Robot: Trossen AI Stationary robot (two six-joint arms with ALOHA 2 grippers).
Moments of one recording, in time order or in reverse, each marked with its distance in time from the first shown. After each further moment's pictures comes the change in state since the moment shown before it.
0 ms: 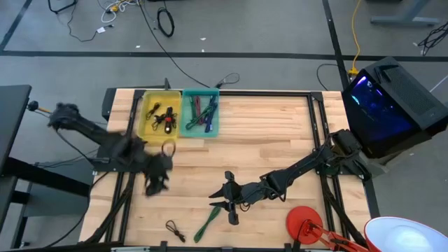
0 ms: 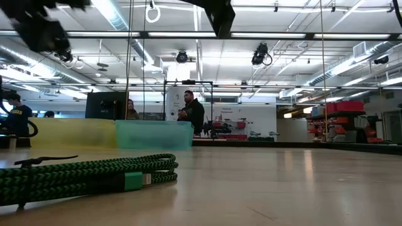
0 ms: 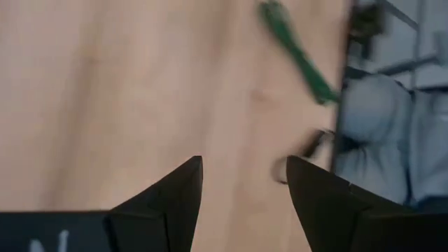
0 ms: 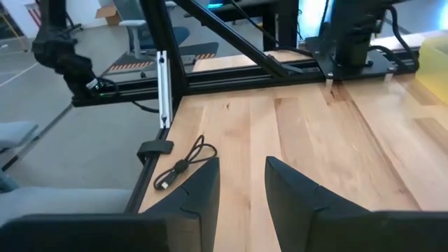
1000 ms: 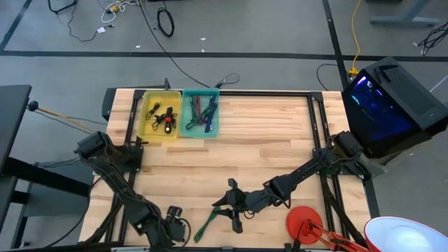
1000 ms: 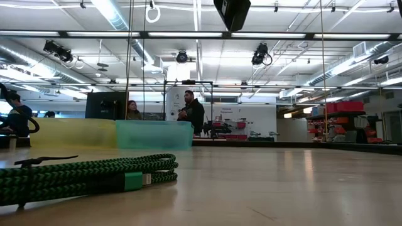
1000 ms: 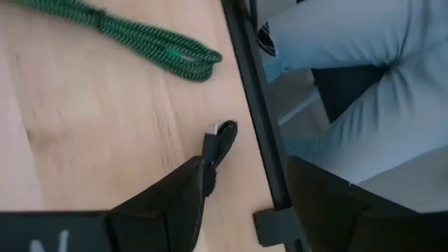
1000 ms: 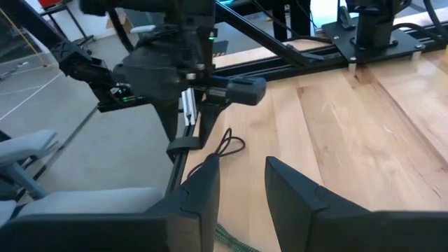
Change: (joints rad) left arm -0.521 0.764 0.342 0.342 -0.220 0.022; right arm 0.058 0.000 0.000 0.000 0.028 0.112
